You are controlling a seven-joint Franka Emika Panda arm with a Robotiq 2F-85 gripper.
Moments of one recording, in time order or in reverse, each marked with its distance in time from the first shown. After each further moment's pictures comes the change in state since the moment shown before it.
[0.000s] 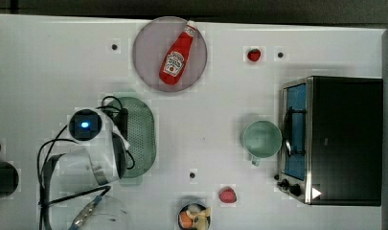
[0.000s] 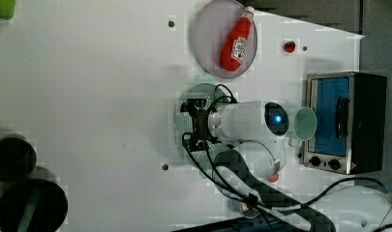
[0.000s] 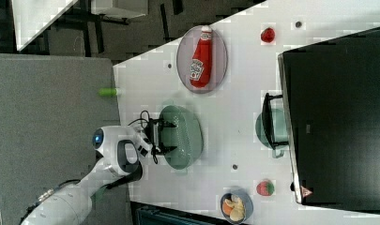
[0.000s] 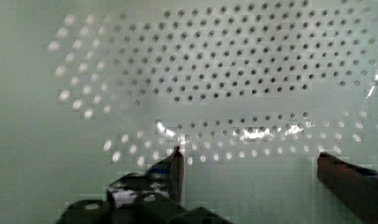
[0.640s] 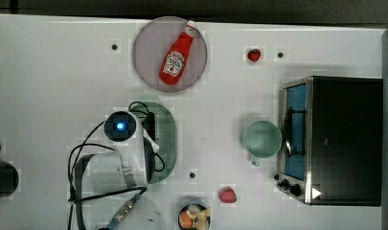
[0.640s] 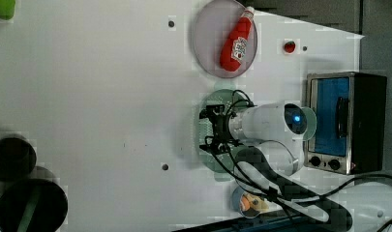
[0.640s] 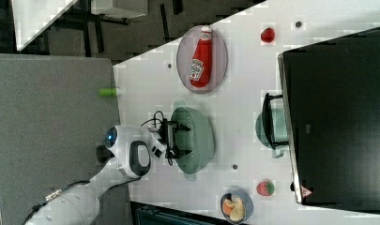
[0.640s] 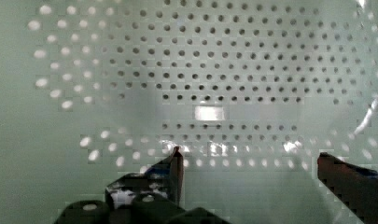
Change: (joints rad) arm -0.153 -0.041 0.027 -0.111 -0.053 -0.002 -0.126
